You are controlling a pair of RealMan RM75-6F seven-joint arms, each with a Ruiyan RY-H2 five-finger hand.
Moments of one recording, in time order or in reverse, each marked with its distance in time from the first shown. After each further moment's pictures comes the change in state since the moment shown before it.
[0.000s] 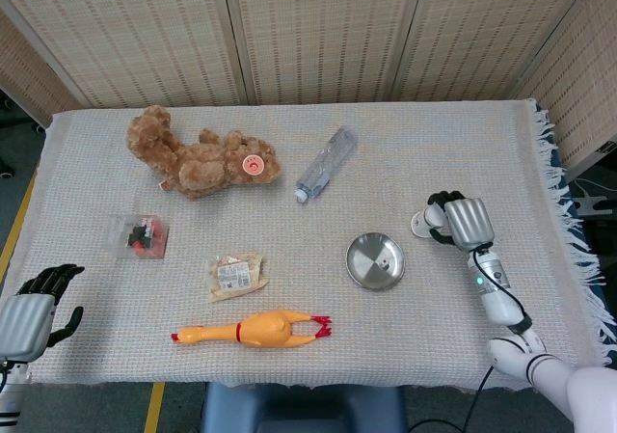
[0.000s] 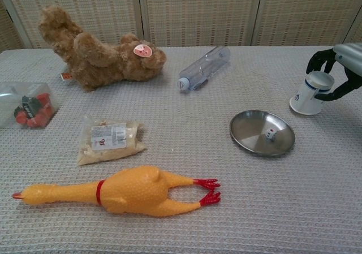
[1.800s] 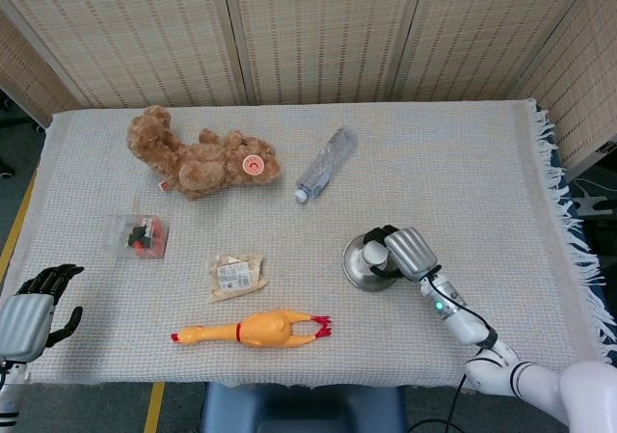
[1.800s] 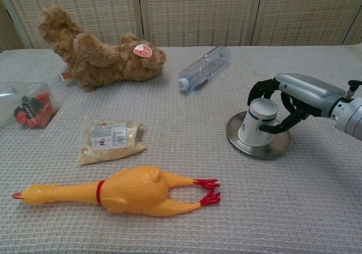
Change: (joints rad) left arm 0.001 0.006 0.003 -0.002 0.005 0.001 -0.012; right arm 0.037 -0.007 -0.094 -0.202 -0.143 -0.006 0.115
